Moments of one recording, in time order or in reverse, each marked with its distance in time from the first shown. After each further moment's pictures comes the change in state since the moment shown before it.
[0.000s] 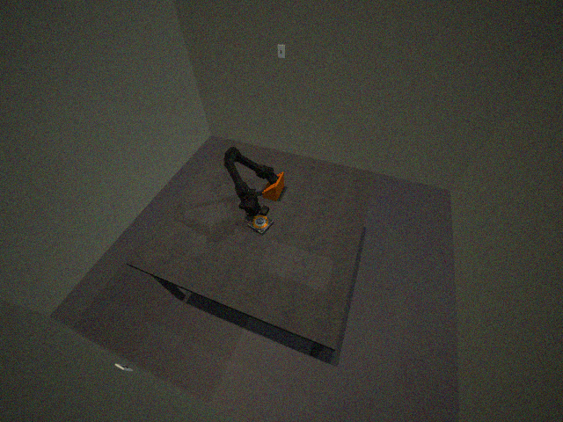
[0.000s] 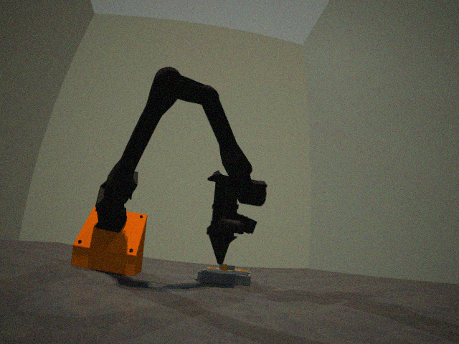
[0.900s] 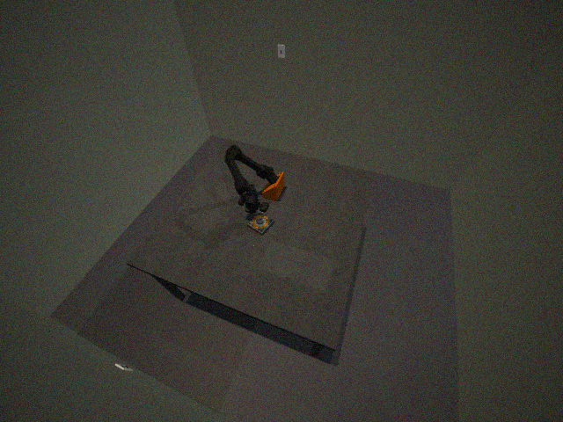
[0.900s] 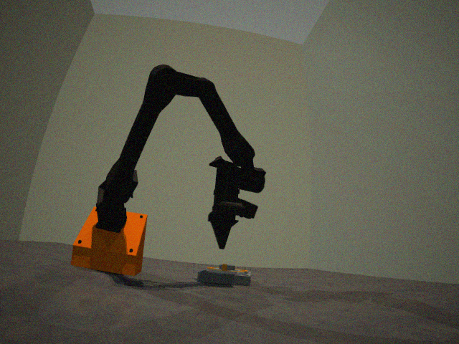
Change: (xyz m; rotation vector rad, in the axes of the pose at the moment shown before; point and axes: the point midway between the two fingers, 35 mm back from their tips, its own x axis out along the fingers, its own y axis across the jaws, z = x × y) arm -0.037 0.001 0.001 -0.003 -0.007 -0.002
